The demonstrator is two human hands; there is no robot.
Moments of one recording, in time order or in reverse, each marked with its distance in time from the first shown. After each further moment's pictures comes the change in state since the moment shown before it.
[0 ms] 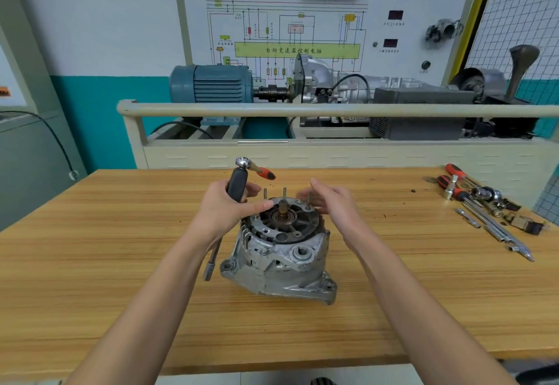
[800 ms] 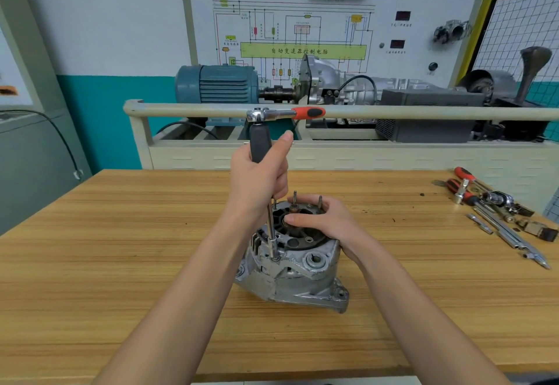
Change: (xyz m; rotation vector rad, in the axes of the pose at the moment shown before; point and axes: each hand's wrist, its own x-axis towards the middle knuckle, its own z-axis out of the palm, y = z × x) left_hand -0.004 0.062 0.030 -0.563 0.014 0.243; right_hand 0.005 0.004 0.014 -0.011 -0.169 0.052
